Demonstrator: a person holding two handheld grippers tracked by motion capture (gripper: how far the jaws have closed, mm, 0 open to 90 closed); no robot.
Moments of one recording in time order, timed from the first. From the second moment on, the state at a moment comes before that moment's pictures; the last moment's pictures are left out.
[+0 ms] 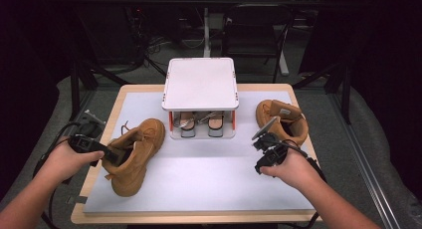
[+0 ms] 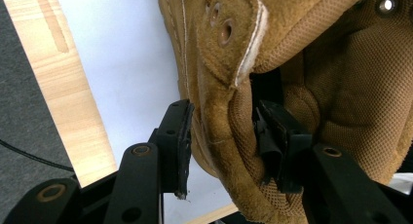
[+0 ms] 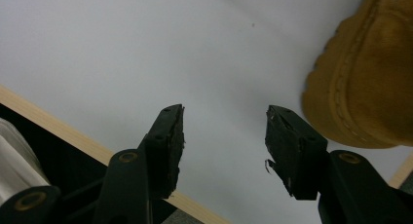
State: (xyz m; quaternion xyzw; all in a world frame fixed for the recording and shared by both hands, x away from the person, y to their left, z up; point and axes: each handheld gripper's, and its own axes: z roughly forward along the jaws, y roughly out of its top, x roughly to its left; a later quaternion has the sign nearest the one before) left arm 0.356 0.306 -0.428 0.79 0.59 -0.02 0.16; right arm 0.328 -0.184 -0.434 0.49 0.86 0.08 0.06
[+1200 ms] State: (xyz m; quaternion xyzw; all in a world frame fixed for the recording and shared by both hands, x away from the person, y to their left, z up) left arm 0.358 0.300 -0.428 0.80 0.58 -0.02 0.15; right arm 0.388 -0.235 -0.368 0.57 0.81 0.09 0.11
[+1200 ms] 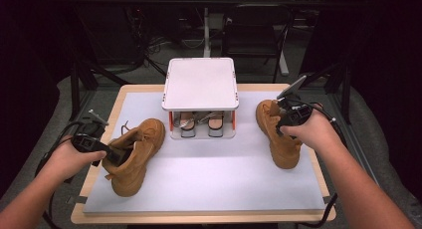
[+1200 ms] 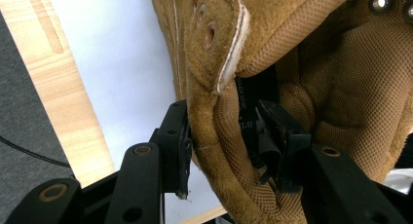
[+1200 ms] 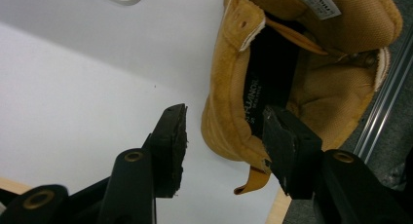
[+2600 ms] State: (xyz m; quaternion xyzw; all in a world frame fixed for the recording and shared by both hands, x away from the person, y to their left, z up) left arm 0.360 0.300 -0.434 0.80 0.59 -0.03 0.15; right arm 0.419 -0.231 -0.424 0.56 0.82 0.06 0.08
